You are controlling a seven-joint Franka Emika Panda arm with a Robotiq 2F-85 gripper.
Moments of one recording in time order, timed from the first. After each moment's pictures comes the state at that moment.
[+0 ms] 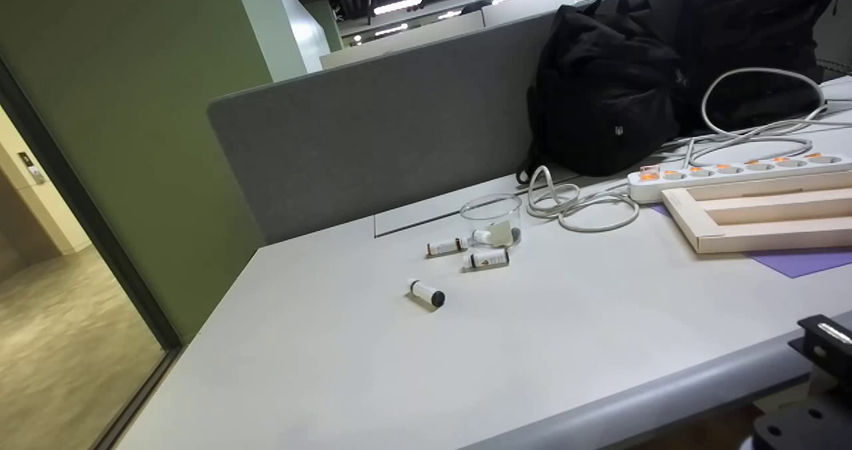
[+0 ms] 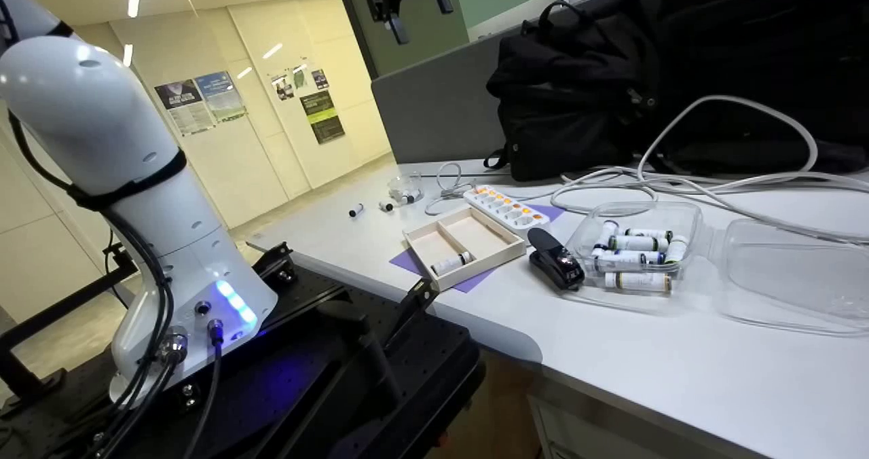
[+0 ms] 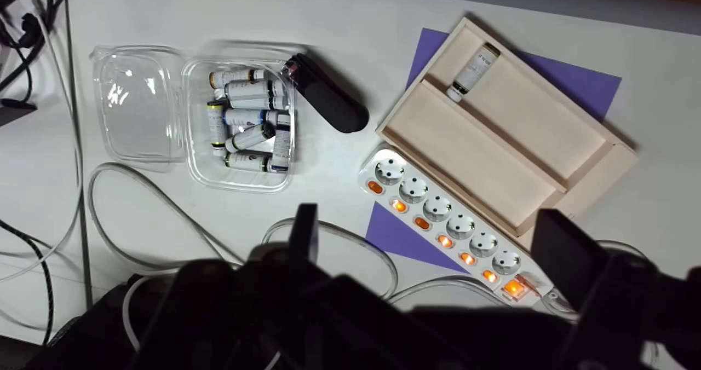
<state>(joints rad) -0.16 -0.44 -0.25 -2.44 -0.25 2.07 -0.40</state>
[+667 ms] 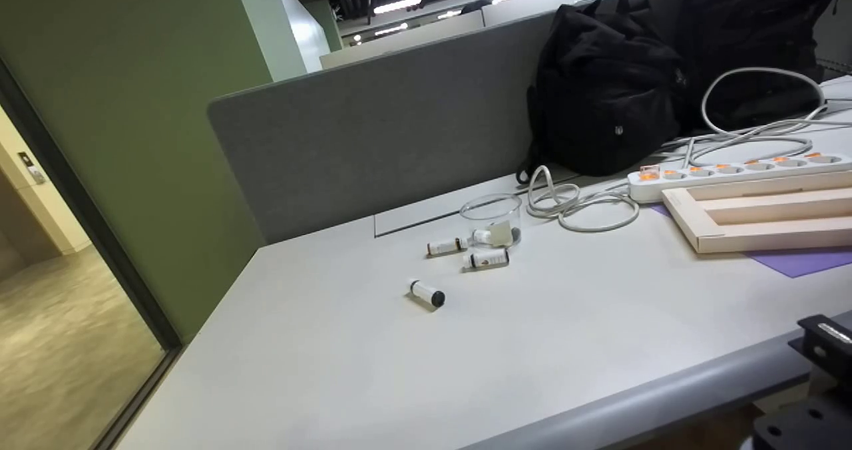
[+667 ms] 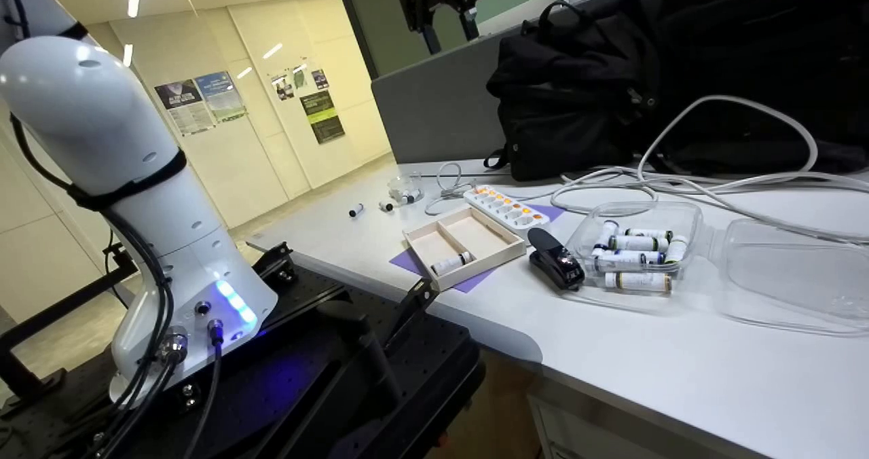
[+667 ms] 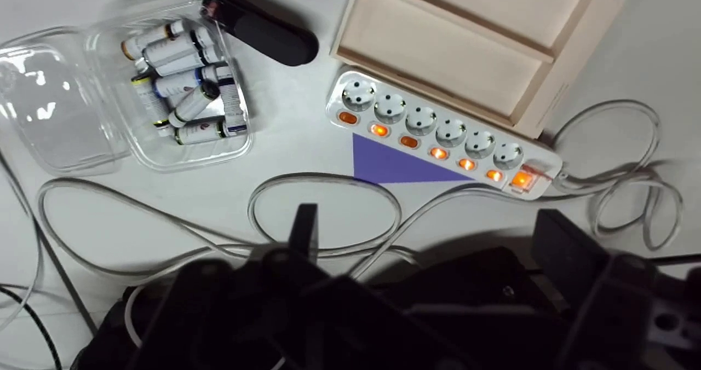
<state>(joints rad) -0.16 -0.27 -0.27 -2.40 -0.01 2.28 -0.29</state>
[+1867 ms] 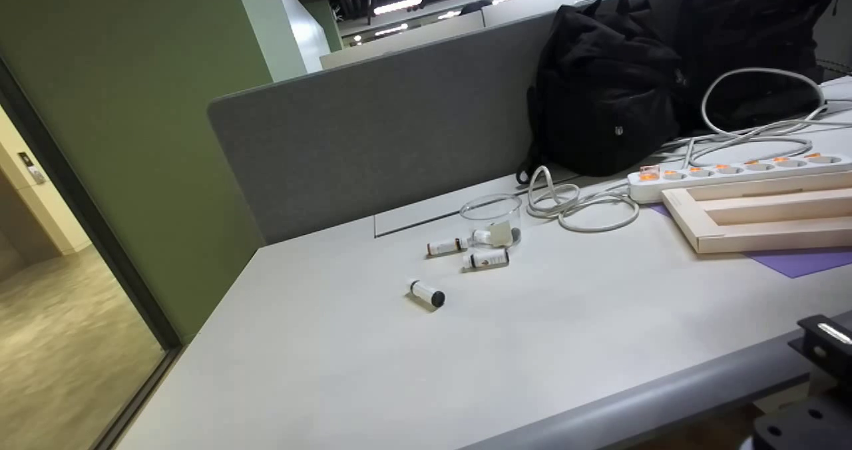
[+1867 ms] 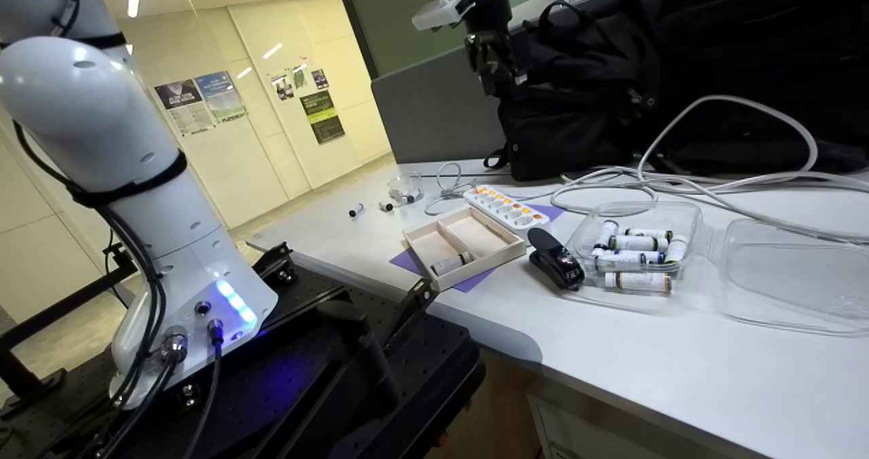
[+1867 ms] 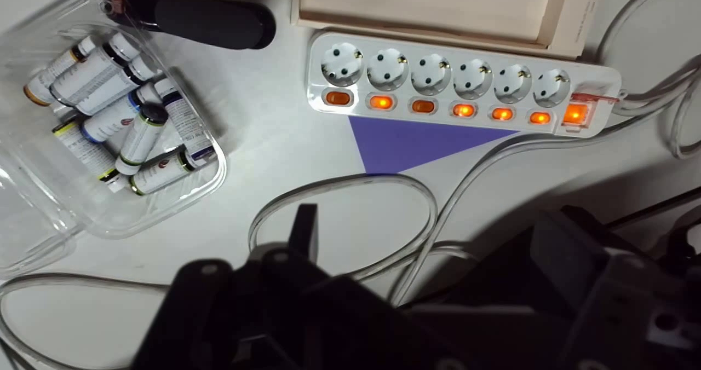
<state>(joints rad) -0.19 0.11 -0.26 -2.24 0.26 2.41 -0.24</state>
